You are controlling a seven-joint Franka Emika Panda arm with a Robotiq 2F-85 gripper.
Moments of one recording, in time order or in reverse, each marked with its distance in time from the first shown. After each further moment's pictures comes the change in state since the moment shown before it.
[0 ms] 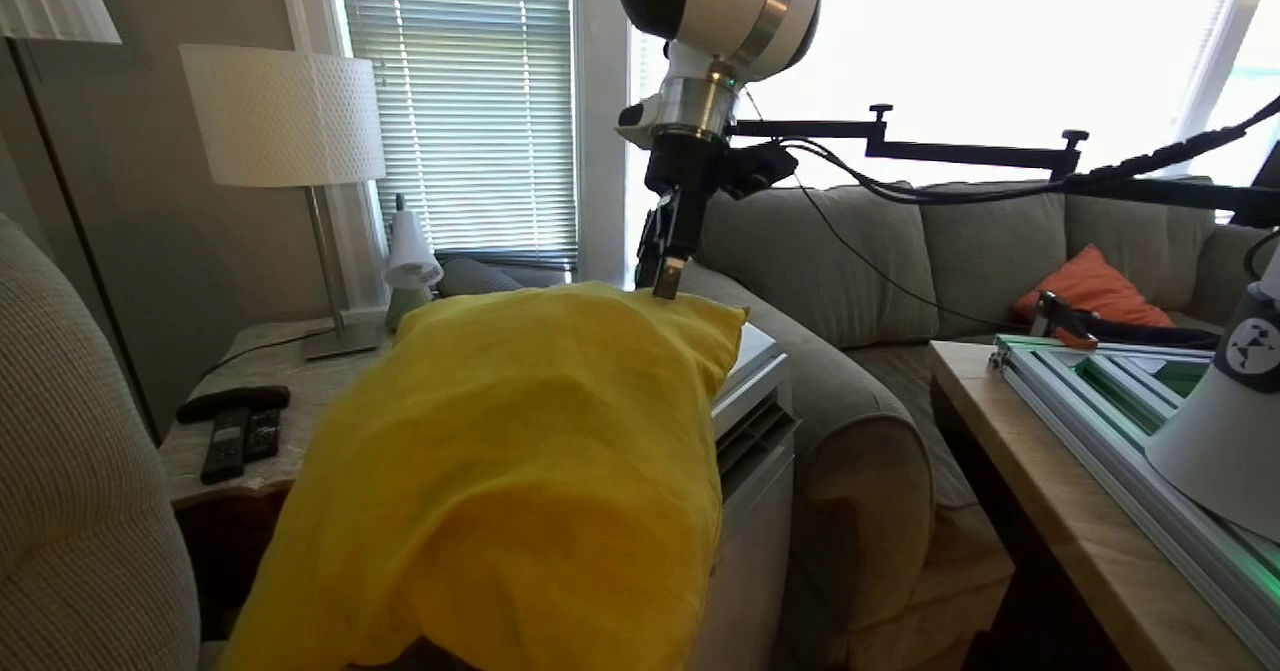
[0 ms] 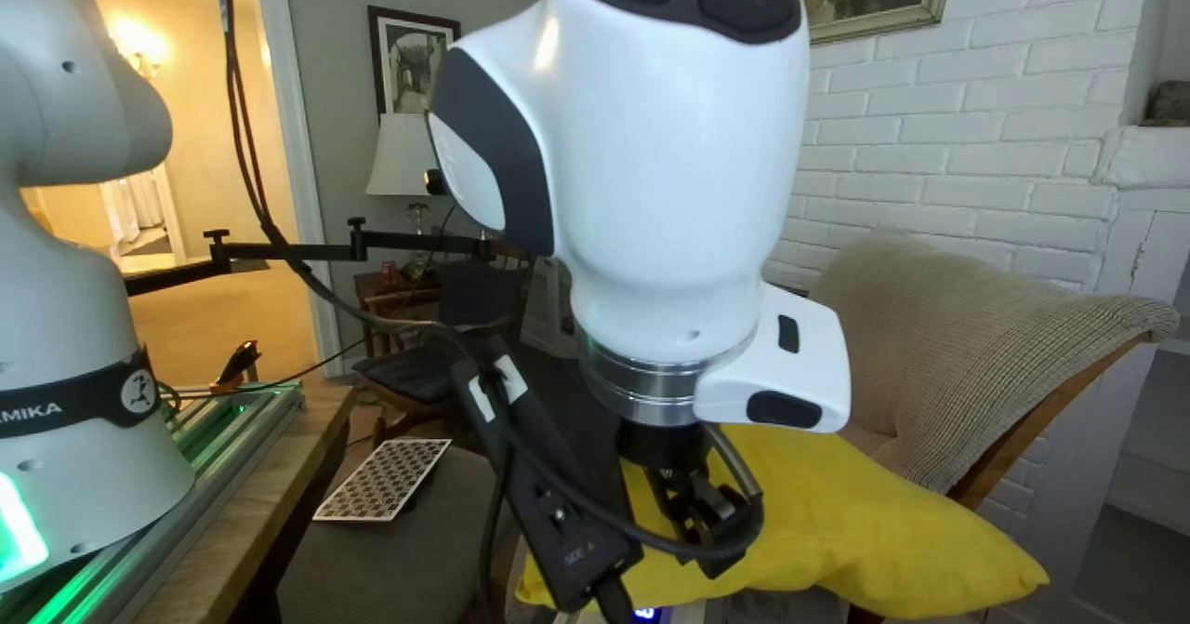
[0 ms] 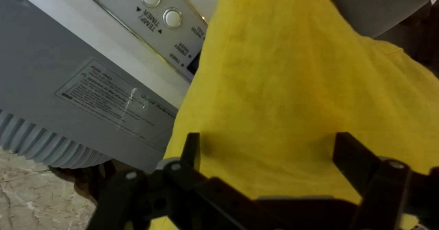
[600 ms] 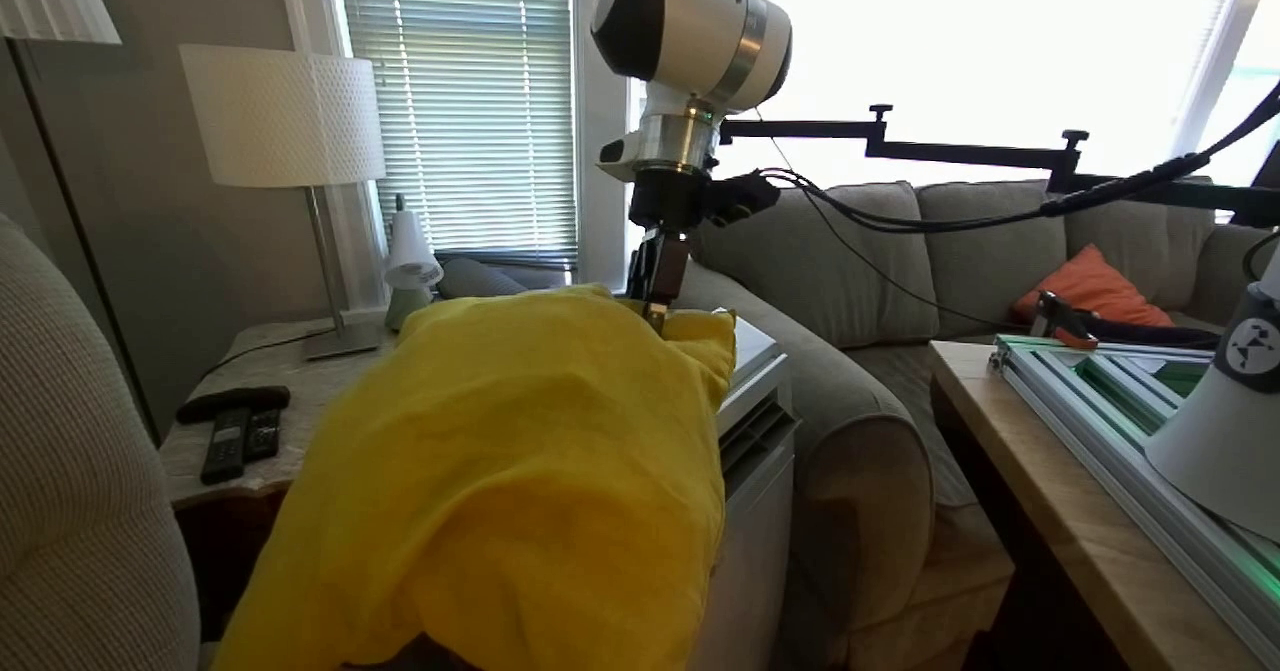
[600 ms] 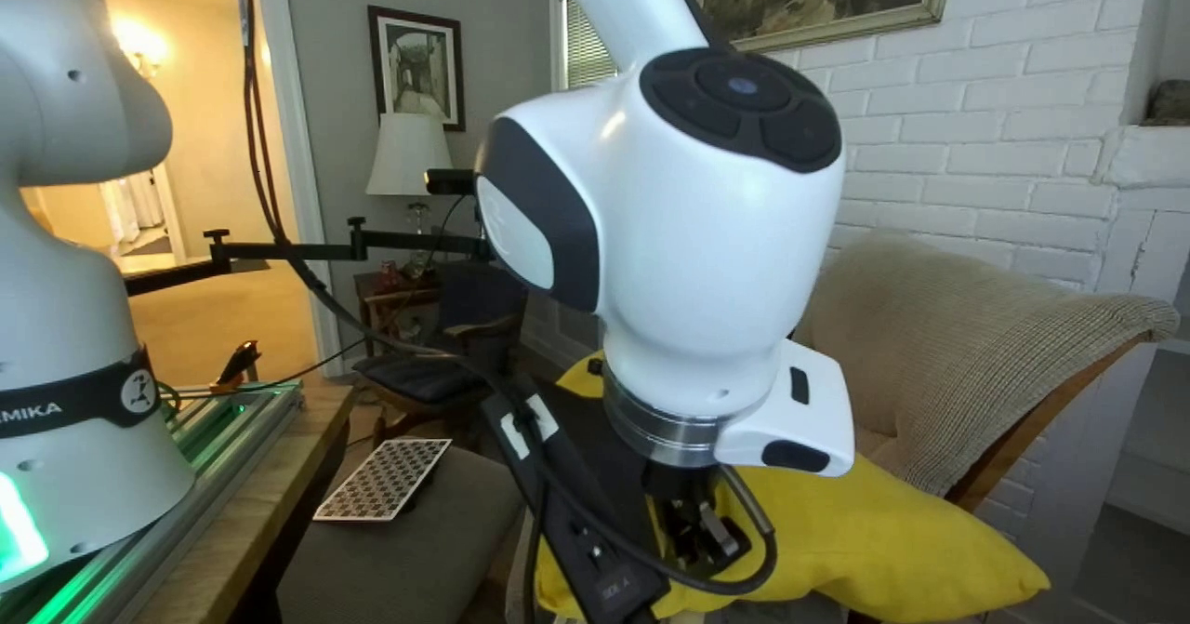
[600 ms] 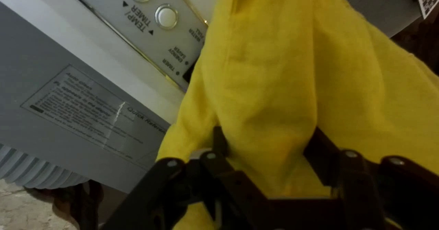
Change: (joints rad) arm 0.000 0.101 0.034 0.060 -0.009 0.001 0.003
